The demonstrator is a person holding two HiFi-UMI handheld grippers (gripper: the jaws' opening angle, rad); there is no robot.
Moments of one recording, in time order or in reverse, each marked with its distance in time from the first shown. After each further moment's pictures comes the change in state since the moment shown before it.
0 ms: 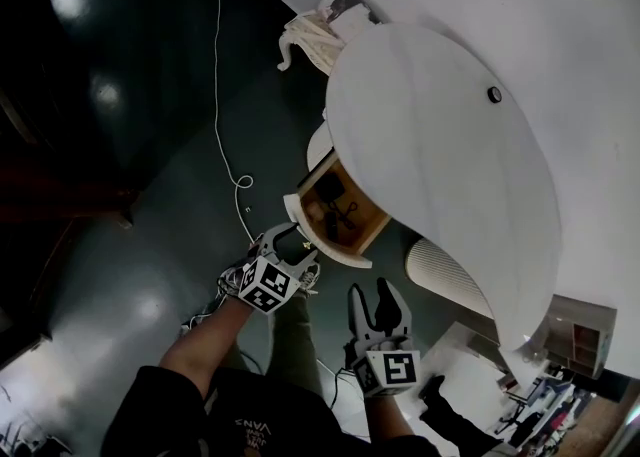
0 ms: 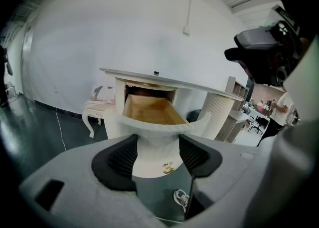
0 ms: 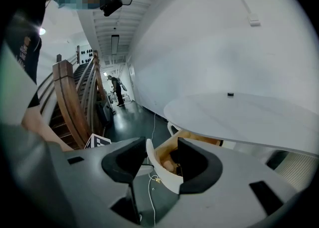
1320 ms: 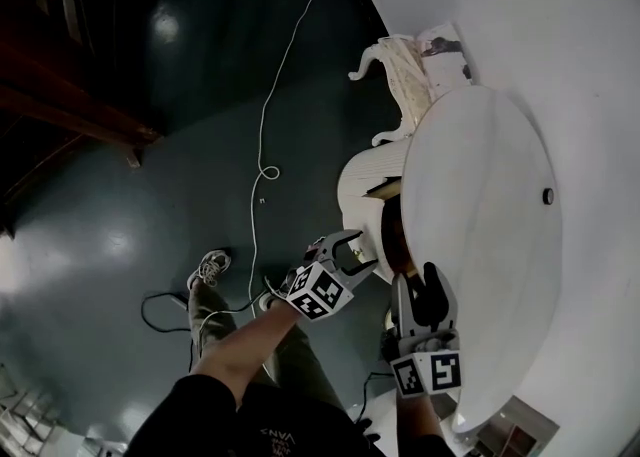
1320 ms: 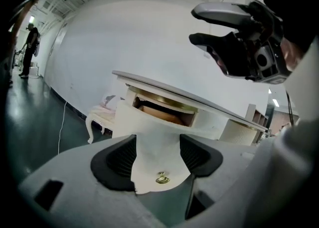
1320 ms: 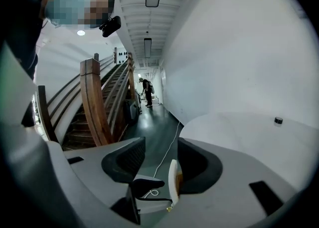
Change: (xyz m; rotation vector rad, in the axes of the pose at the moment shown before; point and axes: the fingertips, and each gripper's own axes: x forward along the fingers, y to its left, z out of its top) left arm 0.079 0.027 0.054 -0.210 -0.287 0.131; right arm 0.112 -0.002 0.085 -0.234 -0.086 0.343
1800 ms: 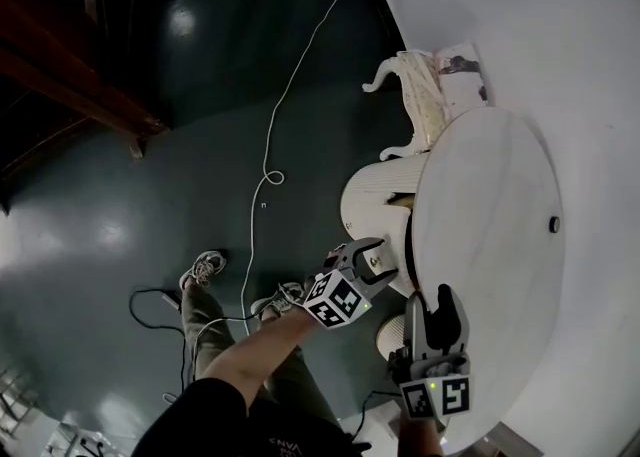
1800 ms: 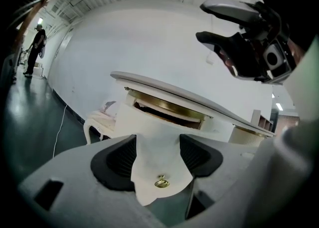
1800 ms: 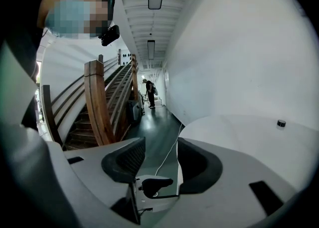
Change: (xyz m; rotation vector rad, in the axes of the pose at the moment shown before) left arm 0.035 0.002 0.014 -0.019 -0.110 0.025; right arm -0.005 -0.011 -0.001 -0.027 -0.016 0.036
